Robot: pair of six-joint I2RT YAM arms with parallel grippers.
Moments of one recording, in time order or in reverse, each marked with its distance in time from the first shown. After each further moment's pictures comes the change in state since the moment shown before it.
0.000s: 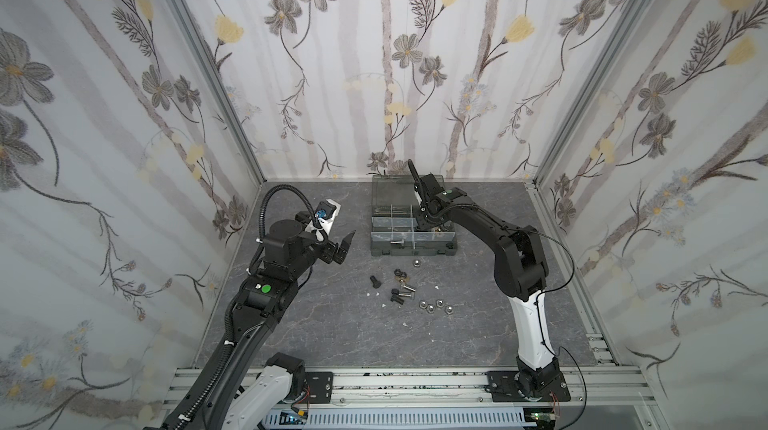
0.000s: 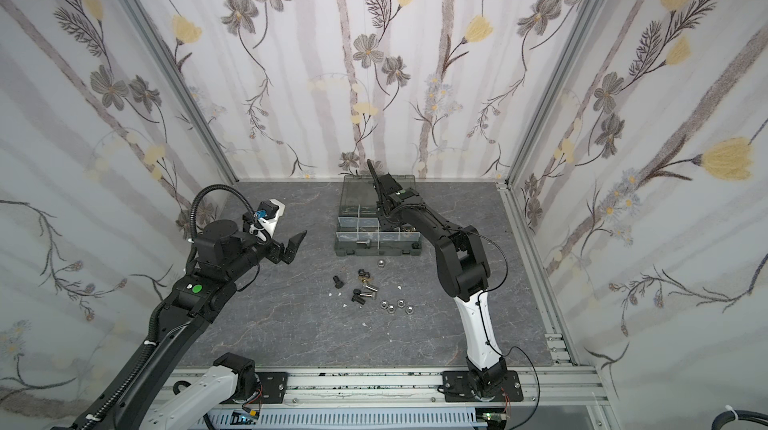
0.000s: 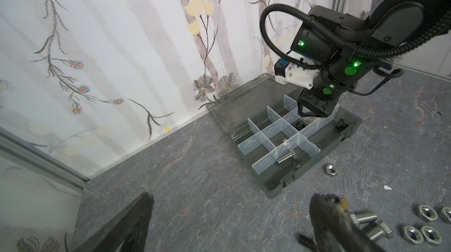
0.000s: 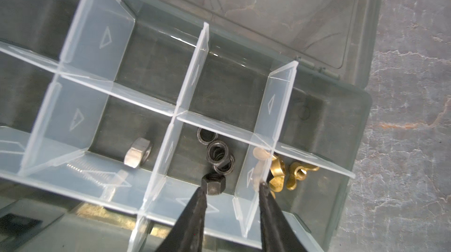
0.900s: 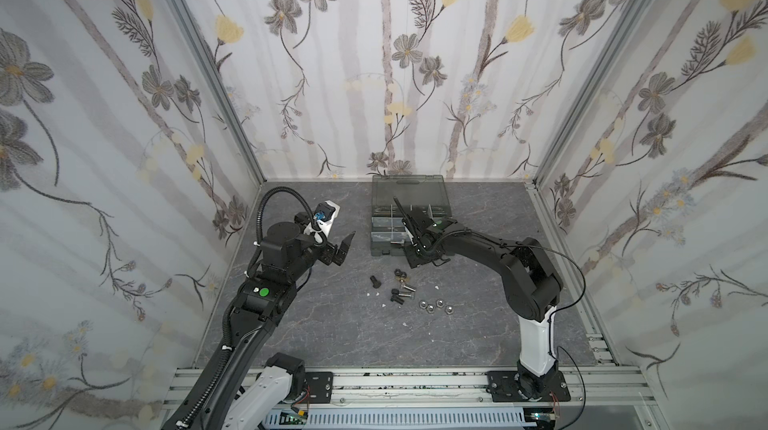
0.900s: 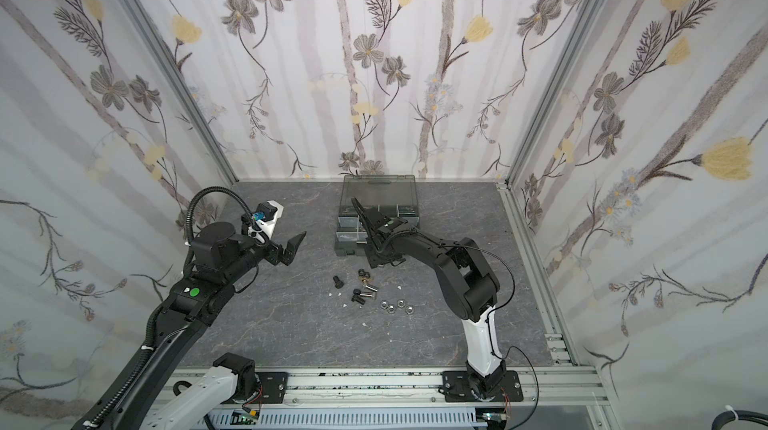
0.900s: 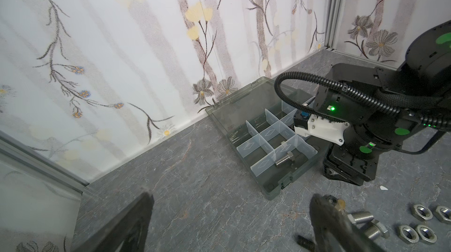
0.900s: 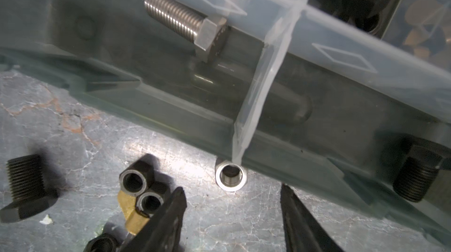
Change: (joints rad) left arm 0.000 -0.024 -0.008 0.001 0.012 0.002; right arm 0.163 -0.158 -0.400 0.074 -0.113 0.193
